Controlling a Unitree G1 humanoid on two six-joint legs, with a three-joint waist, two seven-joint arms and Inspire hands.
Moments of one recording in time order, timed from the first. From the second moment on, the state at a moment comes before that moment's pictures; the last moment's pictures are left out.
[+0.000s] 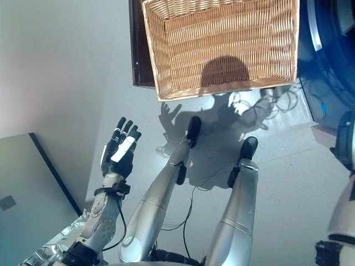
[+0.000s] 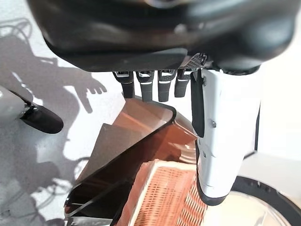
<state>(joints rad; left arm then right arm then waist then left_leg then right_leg) -0.02 0.28 -0.37 0.07 -0.84 -0.40 0.22 -1.74 -0.95 0.54 1.61 0.15 0.08 -0.65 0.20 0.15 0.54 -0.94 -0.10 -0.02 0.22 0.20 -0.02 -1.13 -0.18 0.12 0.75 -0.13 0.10</state>
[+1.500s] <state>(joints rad) 0.01 0.29 -0.36 -0.09 -0.86 -0.42 0.24 -1.84 -1.00 0.67 1.56 0.11 0.00 -0.55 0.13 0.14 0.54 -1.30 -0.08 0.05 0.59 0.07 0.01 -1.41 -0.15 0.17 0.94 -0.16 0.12</state>
